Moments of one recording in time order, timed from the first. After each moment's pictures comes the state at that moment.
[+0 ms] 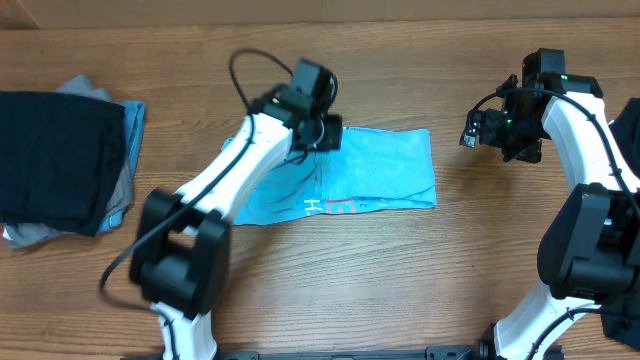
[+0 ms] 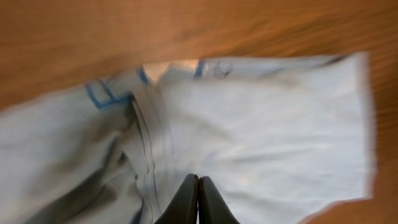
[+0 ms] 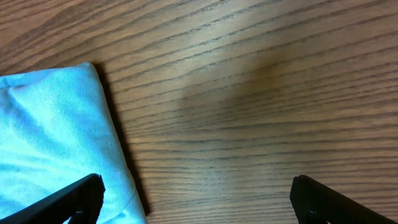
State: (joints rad) left arm -0.45 1.96 1.59 -0.71 0.17 -0.37; right arm -0.16 1.95 1.56 -1.05 -0.16 0.07
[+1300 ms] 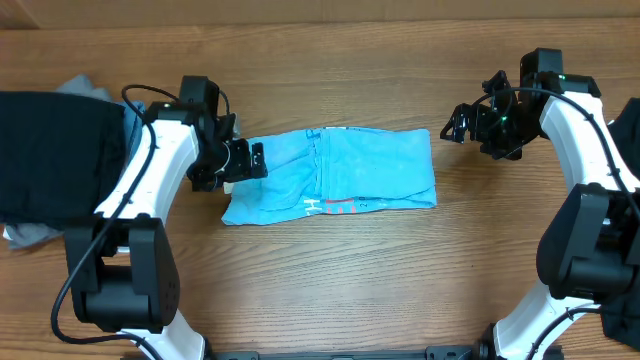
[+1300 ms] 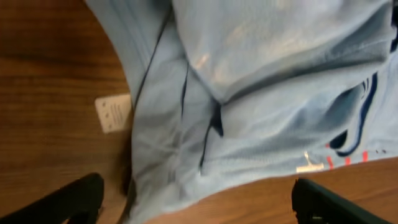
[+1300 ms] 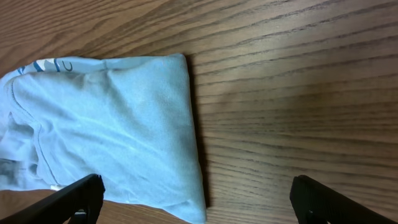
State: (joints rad) left arm -0.07 1.84 1.35 -0.98 0.25 -0.19; right arm -0.15 1.95 1.56 -1.05 -0.41 0.02
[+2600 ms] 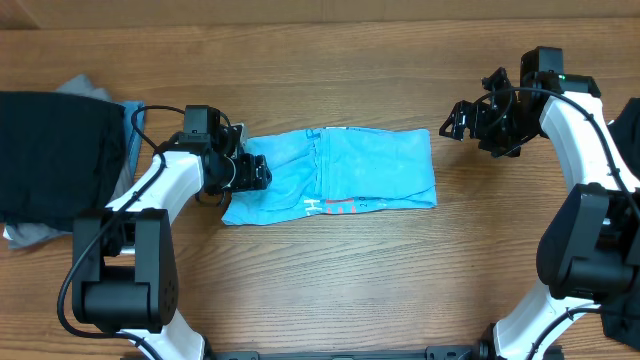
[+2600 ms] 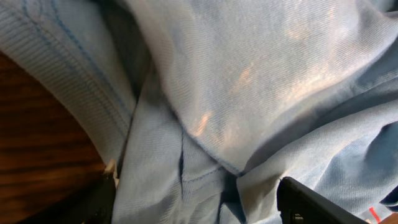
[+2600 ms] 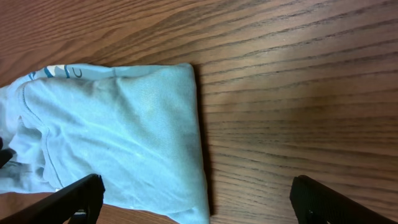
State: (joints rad) left arm -0.06 1.84 1.07 -0.52 0.33 -0.12; right arm -0.15 1.95 1.56 -1.02 -0.43 0.02
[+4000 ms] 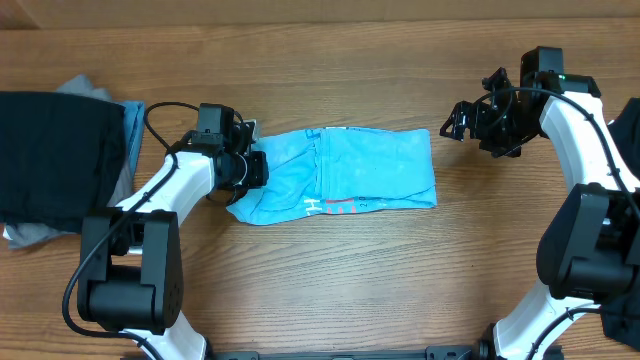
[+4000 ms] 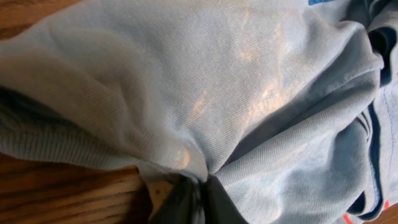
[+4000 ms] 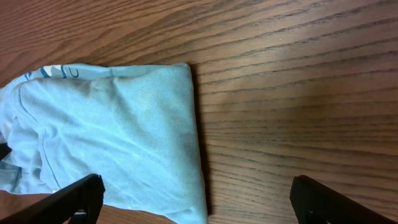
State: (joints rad) left arm -0.12 1.84 1.07 -0.46 0.34 -0.16; right arm -0.15 1.95 1.56 -1.02 -0.42 0.02
